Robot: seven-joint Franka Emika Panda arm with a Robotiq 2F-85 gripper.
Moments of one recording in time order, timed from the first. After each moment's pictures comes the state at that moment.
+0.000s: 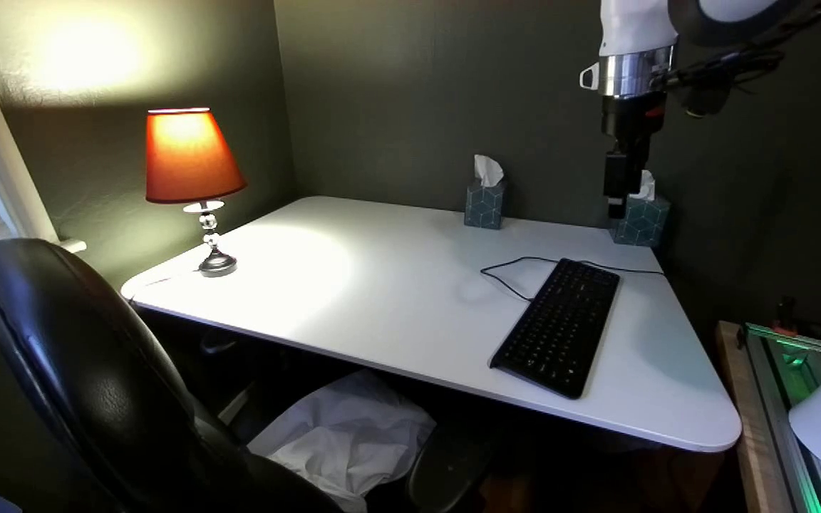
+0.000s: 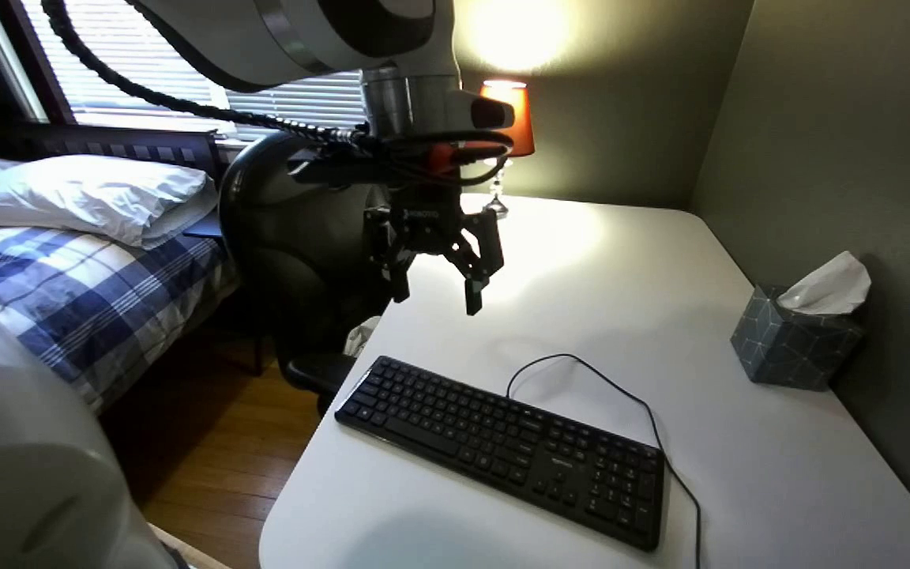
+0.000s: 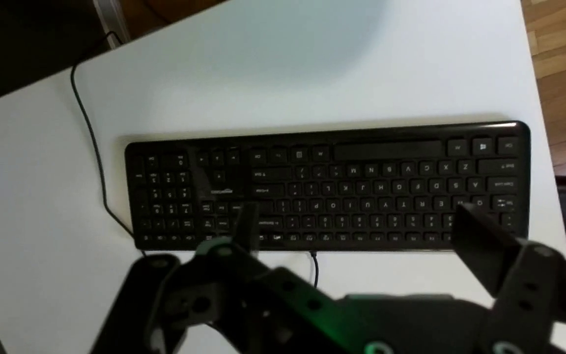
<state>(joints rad) -0.16 -0.56 -0.03 -2.73 -0.25 2.07 0.05</state>
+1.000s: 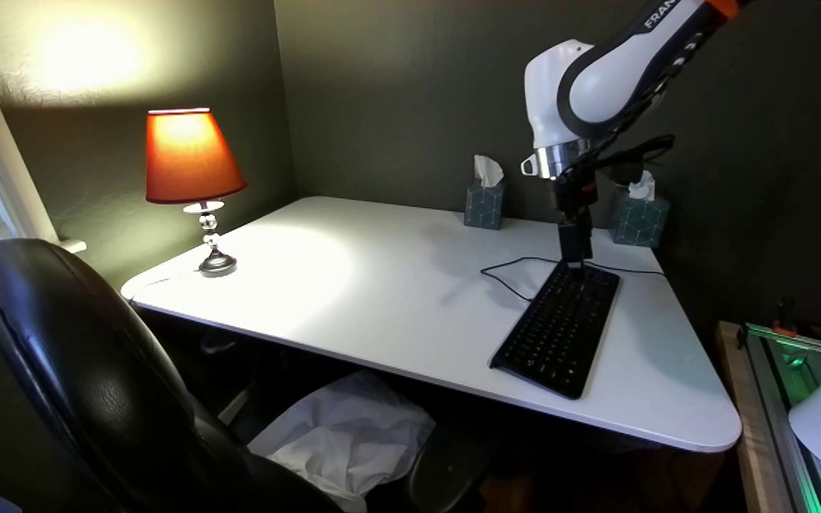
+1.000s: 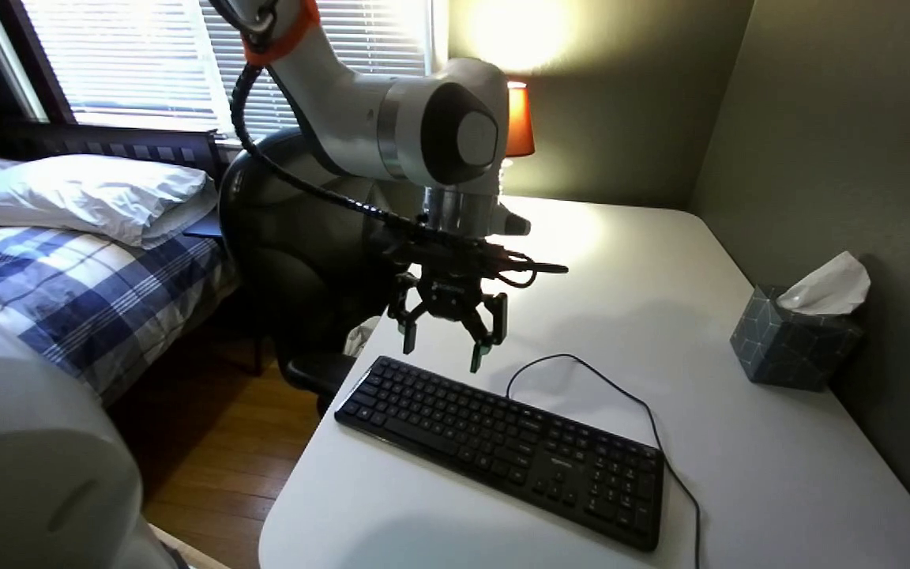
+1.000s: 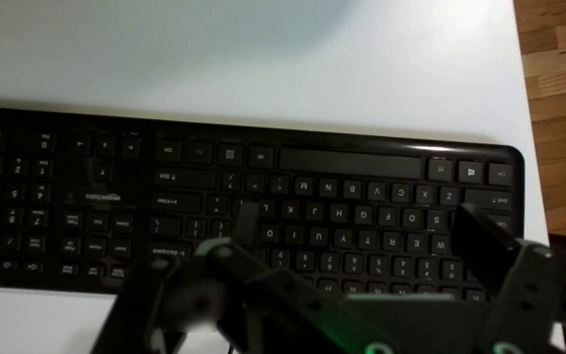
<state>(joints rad) -0.11 -0.05 -0.10 -2.56 -0.11 2.22 -0.19</state>
